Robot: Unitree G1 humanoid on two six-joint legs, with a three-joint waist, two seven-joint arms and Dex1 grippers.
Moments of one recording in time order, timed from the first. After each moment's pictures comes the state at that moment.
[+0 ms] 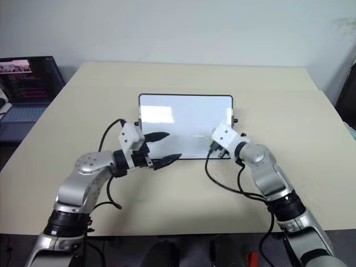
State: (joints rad) left arm -0.37 0.53 -0.04 -0.12 -0.33 0.33 -0.88; right arm -0.54 -0.45 0.35 -0.12 -0.18 0.58 0.56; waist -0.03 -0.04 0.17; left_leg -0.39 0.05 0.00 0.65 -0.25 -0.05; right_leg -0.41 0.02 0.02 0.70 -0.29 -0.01
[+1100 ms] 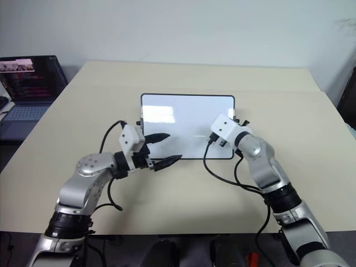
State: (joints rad) left arm -0.35 0.52 -0.04 -0.12 -0.33 0.32 -0.88; right arm -0.62 -0.43 0.31 -0.02 -0.31 0.46 0.44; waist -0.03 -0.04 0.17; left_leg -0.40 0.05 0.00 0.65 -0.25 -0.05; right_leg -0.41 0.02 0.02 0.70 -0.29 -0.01
